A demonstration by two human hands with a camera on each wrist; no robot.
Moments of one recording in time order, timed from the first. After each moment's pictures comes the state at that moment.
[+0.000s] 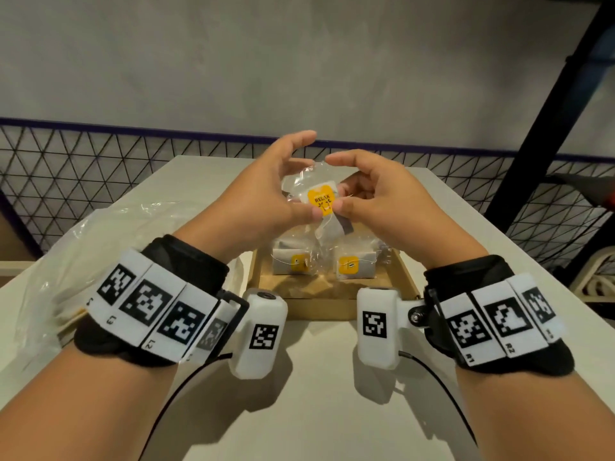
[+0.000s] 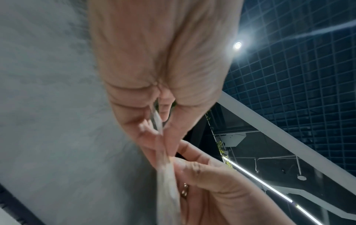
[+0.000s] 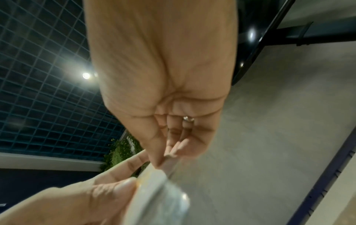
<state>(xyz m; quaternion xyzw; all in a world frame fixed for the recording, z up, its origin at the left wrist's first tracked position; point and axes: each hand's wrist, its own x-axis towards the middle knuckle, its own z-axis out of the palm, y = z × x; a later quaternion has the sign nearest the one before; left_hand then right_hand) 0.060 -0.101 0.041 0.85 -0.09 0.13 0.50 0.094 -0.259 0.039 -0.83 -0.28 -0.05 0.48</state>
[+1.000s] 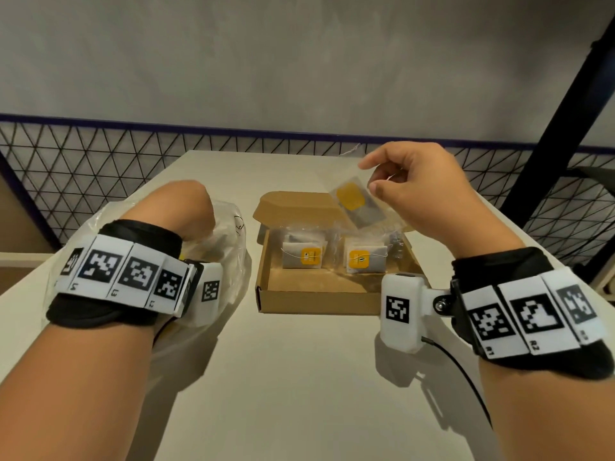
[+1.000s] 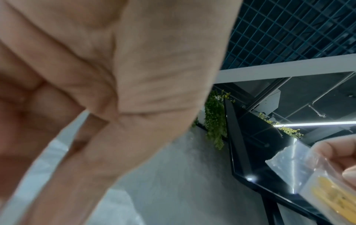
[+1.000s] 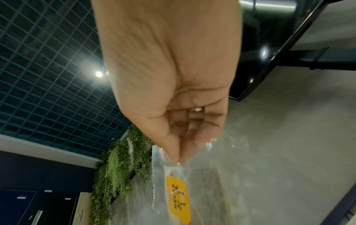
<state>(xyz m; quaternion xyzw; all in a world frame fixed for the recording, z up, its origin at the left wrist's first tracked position) 0.078 -0.018 0.023 0.98 0.20 -0.02 0.02 0.098 -0.272 0.044 -0.89 -0.23 -0.16 0.36</state>
